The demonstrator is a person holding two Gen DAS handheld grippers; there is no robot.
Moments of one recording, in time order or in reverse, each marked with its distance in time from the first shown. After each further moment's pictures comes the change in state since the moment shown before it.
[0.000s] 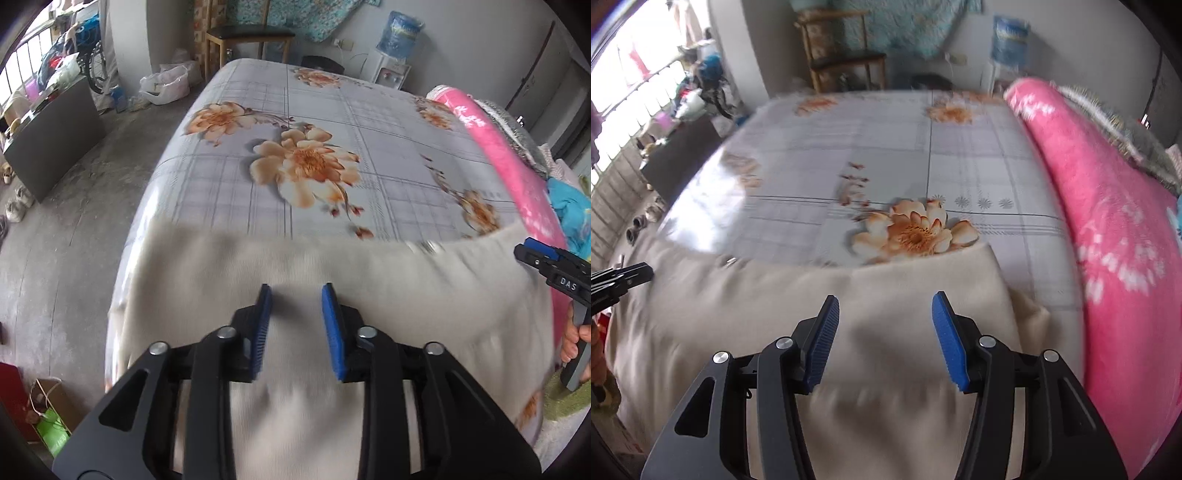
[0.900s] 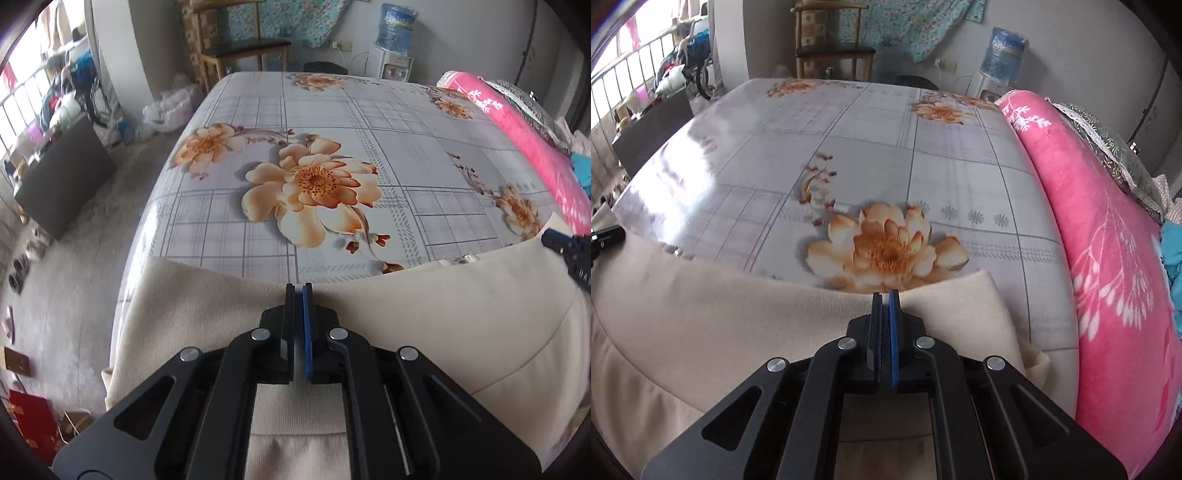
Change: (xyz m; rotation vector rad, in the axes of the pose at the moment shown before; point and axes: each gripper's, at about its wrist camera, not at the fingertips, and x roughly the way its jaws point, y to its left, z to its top) left arm 0.032 -0.014 0.018 0.098 -0.053 0.106; right arm 0.010 0.004 -0.008 -0.084 -0.069 -0.154
